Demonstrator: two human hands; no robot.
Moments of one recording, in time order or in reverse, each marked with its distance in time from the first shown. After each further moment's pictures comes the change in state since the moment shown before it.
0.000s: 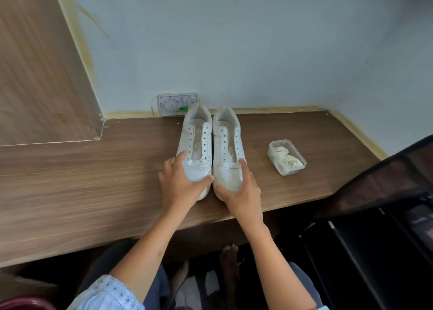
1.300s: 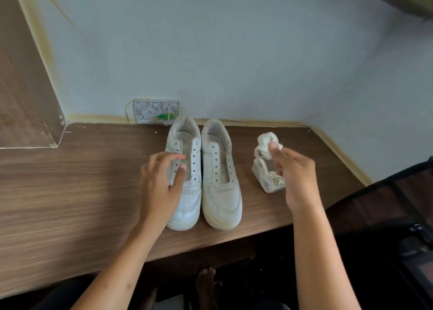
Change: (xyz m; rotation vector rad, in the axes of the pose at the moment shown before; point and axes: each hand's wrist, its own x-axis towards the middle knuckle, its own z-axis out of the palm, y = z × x) left_hand 0.027 0.015 0.013 -0.261 0.161 0.341; right_hand 0.056 -0.038 -0.124 0.381 0.218 -0.012
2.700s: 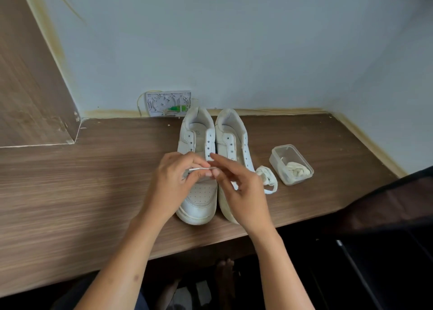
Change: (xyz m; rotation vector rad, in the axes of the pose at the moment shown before) left_hand 0.012 -0.005 -0.022 -0.037 -0.200 0.347; right_hand -0.049 0.049 0.090 -0.104 -0.323 -0.409
